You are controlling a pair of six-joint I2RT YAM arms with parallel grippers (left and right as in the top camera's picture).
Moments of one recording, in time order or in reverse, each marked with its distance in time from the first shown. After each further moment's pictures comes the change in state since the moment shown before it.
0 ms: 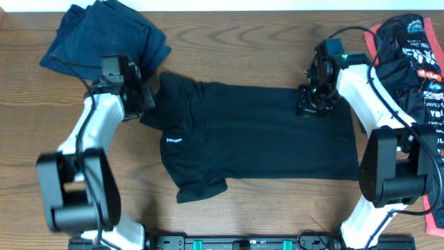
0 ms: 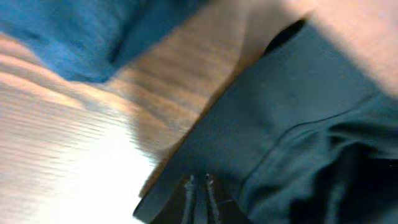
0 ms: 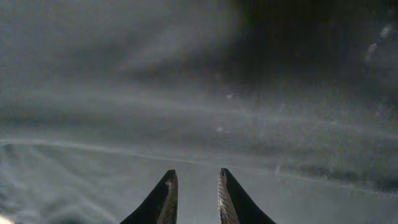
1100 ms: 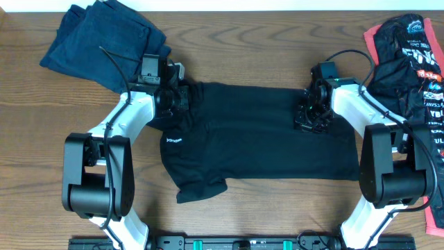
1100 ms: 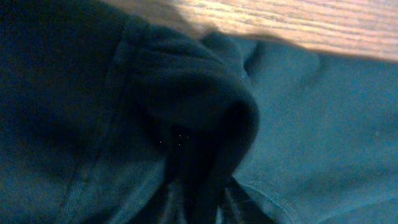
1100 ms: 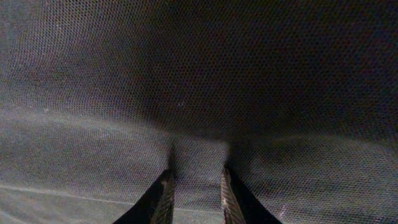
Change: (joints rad) left arm -0.200 0.129 0.000 0.124 0.214 0.053; right arm 0.000 -0.003 -0.210 0.207 0.010 0.071
